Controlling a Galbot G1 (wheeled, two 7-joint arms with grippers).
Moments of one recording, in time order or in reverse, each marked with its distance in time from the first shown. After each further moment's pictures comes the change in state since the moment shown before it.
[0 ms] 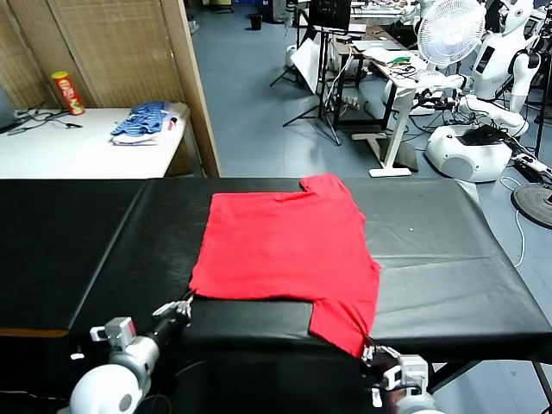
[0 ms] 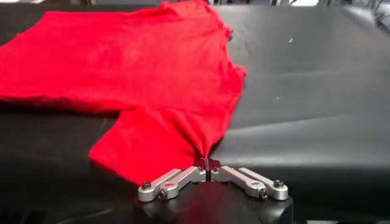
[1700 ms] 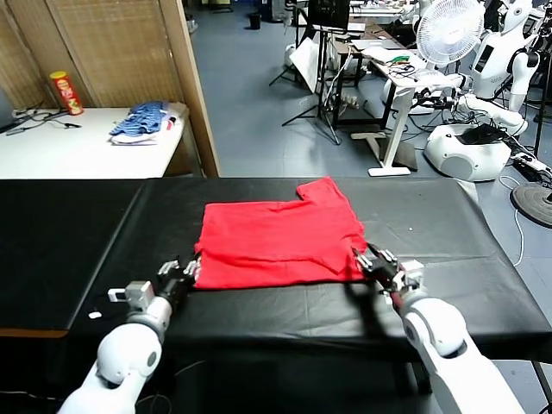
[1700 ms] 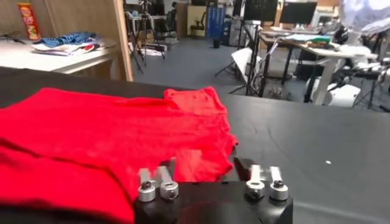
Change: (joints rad) left arm -0.291 -0.016 0.130 0.191 0.198 -0.051 -0.002; right arm 0.442 -0.216 -0.049 -0.396 0.085 0.195 -0.198
